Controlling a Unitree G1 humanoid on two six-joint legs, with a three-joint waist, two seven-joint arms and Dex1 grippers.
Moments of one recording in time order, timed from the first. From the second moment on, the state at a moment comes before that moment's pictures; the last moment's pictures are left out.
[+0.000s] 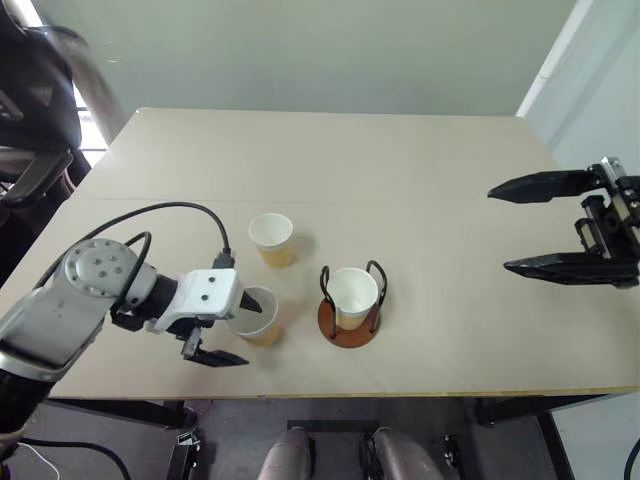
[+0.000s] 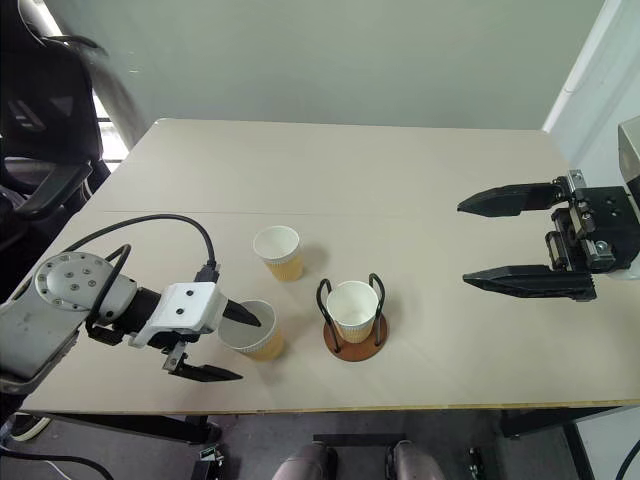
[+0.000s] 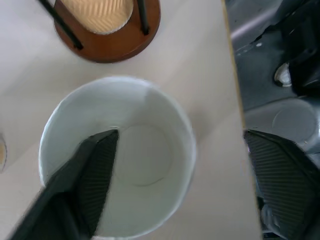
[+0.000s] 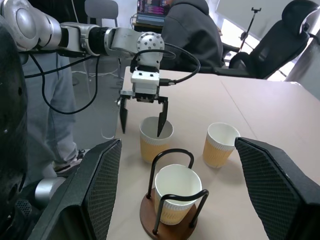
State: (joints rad) left arm -0.35 1.20 -0.13 -0.30 -0.31 0.34 -1.42; right arm -0.56 -1.12 -0.38 -0.36 1.01 0.75 1.33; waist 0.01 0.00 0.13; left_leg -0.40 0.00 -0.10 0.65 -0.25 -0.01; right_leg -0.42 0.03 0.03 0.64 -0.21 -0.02
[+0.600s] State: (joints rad) left arm -0.62 1.12 -0.05 -0.30 -0.55 0.57 -1.48; right arm -0.46 -1.16 -0.45 -0.41 1.02 0.75 1.31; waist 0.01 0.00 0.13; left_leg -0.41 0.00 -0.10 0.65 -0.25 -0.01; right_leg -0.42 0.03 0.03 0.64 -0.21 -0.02
